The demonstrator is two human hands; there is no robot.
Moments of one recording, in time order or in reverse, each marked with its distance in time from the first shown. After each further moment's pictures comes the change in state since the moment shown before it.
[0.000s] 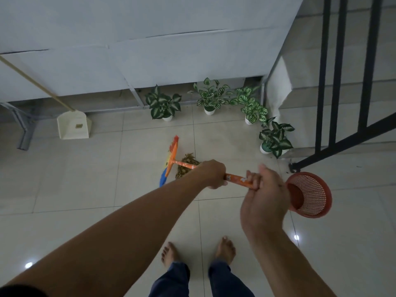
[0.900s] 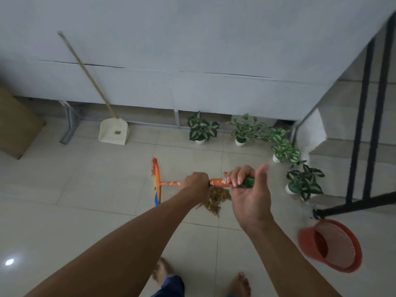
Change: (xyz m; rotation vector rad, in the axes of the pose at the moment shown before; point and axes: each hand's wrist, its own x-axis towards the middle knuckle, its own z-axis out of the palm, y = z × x) left_hand -0.155 -0.162 0.018 -0.376 0.362 -0.428; right_hand -0.100 0.074 0.134 -0.057 -0.766 0.105
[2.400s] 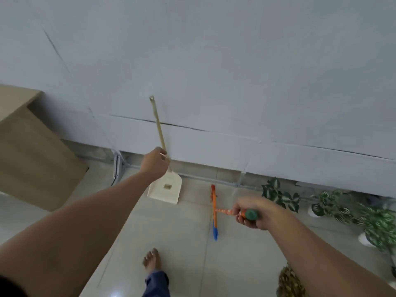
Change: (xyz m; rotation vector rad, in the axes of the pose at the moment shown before) left_hand 0.281 -0.600 -0.359 -0.526 0.468 -0.224; right_hand 0.369 0.245 0.415 -1.038 0.080 0.957
